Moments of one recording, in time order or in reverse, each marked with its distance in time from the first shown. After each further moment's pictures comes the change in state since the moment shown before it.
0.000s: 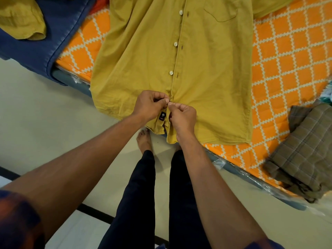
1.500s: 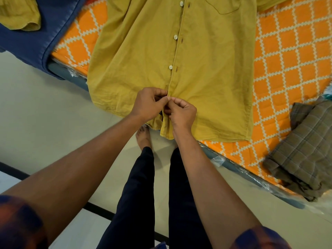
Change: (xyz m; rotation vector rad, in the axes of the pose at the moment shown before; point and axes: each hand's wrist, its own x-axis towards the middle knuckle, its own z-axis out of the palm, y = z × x) left_hand -0.009 0.001 0.004 0.189 0.046 0.127; right_hand 0.002 0.009 0.004 0.199 0.053 -0.044
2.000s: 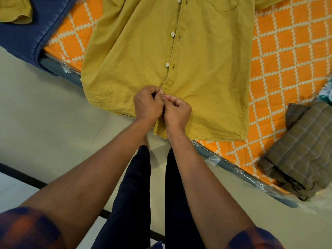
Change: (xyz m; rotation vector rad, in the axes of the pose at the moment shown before) left_hand -0.009 0.012 0.028 -0.020 0.327 -0.123; right_hand 0.002 0.005 0.006 0.007 0.012 -0.003
